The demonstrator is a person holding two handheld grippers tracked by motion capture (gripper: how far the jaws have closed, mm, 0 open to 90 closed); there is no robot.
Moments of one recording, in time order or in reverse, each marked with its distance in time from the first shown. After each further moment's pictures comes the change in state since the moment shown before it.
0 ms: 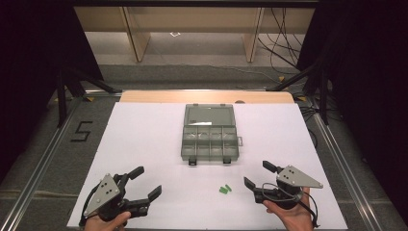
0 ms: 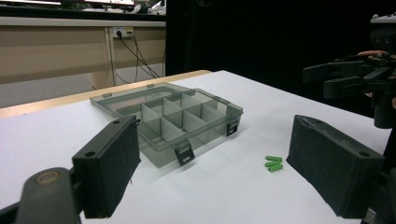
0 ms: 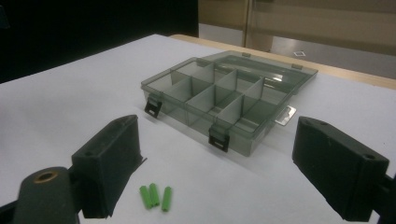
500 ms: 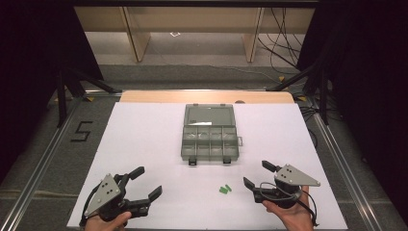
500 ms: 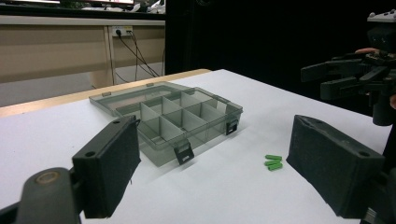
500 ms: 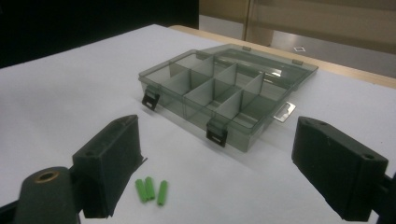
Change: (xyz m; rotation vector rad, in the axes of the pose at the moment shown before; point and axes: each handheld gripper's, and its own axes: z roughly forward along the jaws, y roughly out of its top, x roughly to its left) left arm 0.000 0.000 0.000 0.011 0.001 0.006; right arm 0.000 0.002 0.002 0.045 0.002 -0.017
